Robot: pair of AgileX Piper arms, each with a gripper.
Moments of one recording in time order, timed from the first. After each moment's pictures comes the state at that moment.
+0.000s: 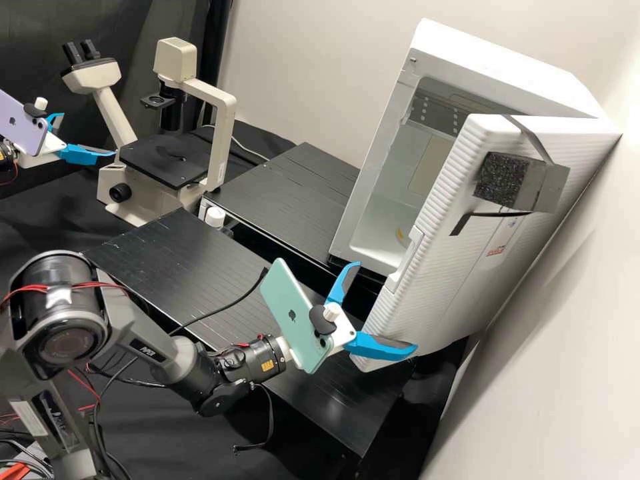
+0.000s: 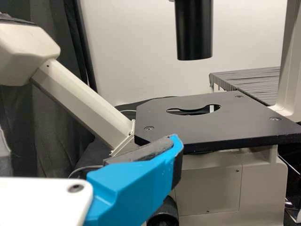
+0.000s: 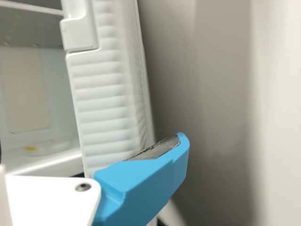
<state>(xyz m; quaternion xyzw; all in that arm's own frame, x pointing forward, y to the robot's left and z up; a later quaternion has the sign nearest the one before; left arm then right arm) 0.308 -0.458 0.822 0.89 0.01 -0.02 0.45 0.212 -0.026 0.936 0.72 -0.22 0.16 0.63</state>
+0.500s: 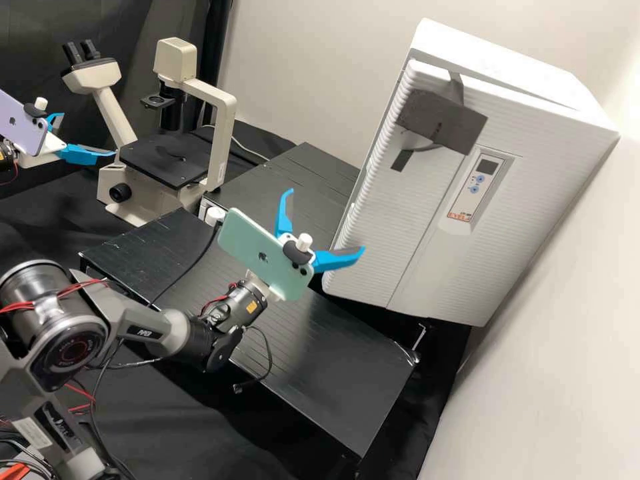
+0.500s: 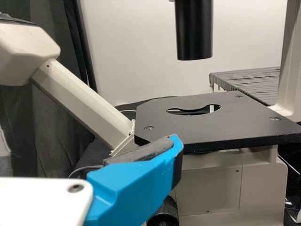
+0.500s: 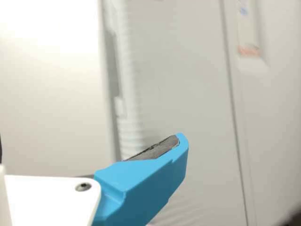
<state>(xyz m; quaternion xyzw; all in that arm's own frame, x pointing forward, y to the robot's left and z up) 0.308 -0.458 0.822 0.89 0.01 -0.02 0.45 0.260 0.055 0.904 0.73 0.00 0.19 0.65</state>
